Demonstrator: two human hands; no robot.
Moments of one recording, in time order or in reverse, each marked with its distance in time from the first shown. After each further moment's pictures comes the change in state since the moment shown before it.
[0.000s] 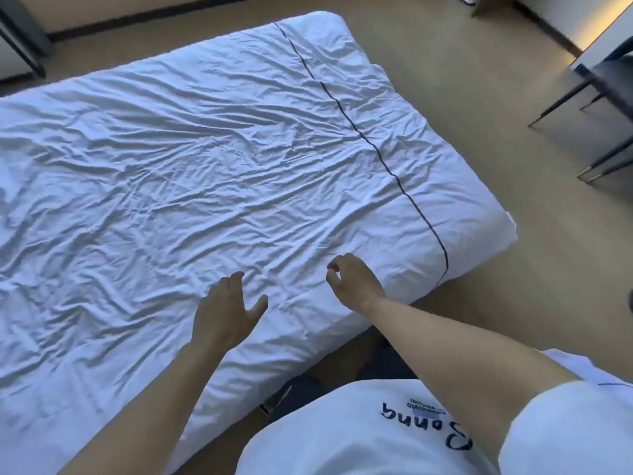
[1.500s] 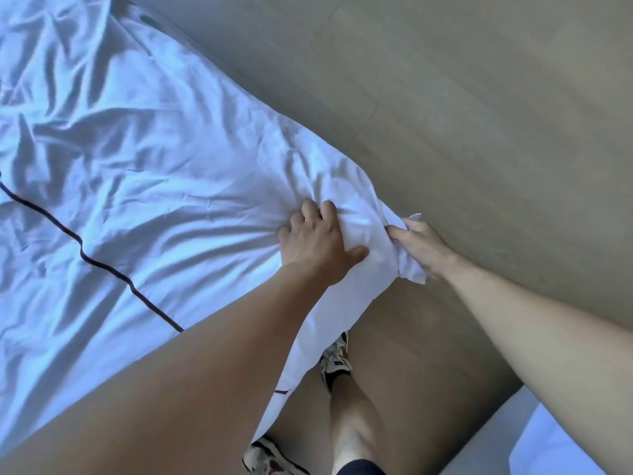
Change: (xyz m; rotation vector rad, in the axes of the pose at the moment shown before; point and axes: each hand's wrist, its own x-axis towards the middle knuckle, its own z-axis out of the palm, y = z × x) left_hand 0.420 0.688 0.406 0.391 -0.364 0.381; right_hand 0.291 0.725 -0.209 1.072 0.015 0.744
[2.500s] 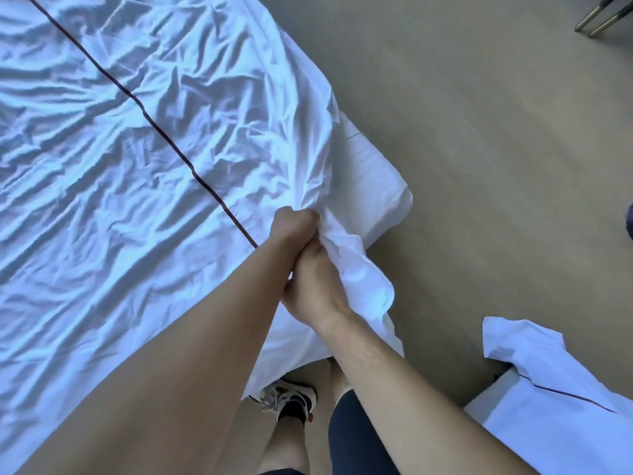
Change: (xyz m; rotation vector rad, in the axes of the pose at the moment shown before) left_hand -0.132 -0.104 -0.058 -1.262 -0.051 -0.551; right_hand -0.230 -0.010 0.246 -0.911 0.152 -0.556
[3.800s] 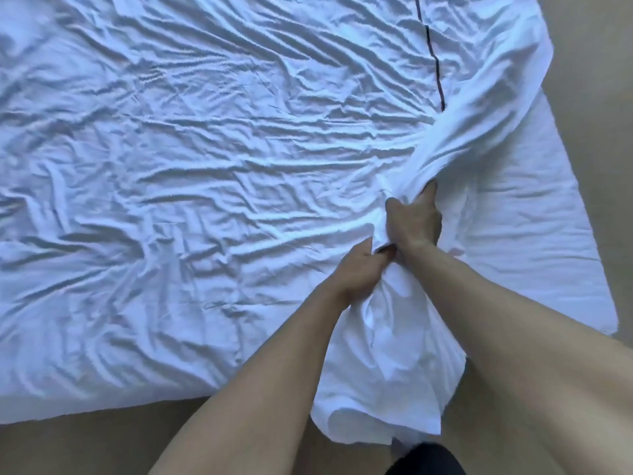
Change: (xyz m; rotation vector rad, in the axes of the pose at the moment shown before) left_hand -0.108 -0.235 -0.285 -0.601 -0.011 0.452; right_hand -0.030 -0.280 0.140 0.230 0.126 -0.087
